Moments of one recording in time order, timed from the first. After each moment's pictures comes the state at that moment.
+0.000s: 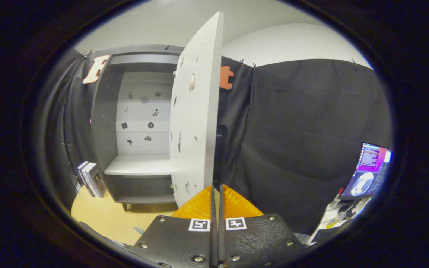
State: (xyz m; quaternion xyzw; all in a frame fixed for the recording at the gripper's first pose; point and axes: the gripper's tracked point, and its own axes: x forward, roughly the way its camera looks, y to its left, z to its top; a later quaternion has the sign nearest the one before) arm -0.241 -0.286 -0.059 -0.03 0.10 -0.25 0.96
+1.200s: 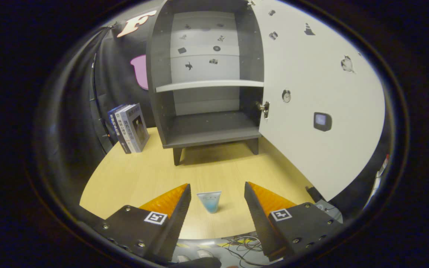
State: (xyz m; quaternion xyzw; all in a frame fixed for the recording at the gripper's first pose) arm -0.144 -0.080 -0.395 0.02 0.30 -0.10 0.95
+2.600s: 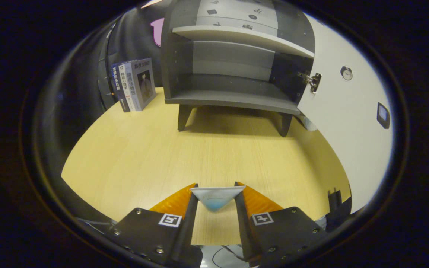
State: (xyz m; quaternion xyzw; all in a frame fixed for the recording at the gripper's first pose) arm -0.102 -0.070 -0.479 -0.05 0.40 -0.03 0.92
